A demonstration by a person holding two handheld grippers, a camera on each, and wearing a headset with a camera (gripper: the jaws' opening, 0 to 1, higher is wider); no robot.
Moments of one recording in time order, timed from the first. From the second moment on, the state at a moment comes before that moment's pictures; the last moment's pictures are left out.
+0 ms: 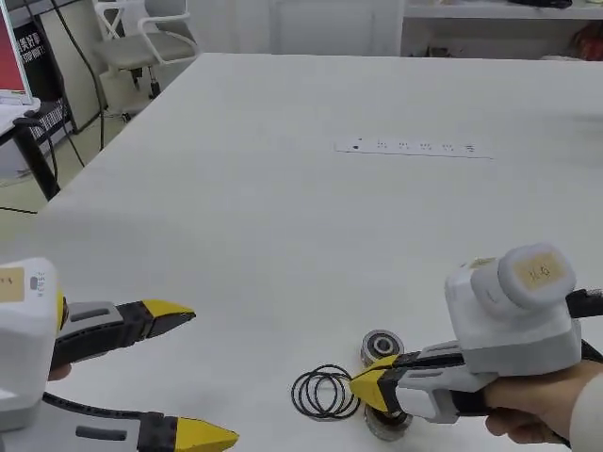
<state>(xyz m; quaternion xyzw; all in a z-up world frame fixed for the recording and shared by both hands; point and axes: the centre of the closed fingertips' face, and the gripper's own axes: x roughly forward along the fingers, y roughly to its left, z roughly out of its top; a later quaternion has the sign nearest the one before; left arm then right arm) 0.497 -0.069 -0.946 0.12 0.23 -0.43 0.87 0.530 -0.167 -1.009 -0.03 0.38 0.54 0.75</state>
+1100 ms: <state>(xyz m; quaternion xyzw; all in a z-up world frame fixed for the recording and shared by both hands) 0.492 -0.072 -0.940 0.12 0.22 -0.43 0.87 0.531 -0.174 -0.988 -0.14 0.32 0.56 0.75</state>
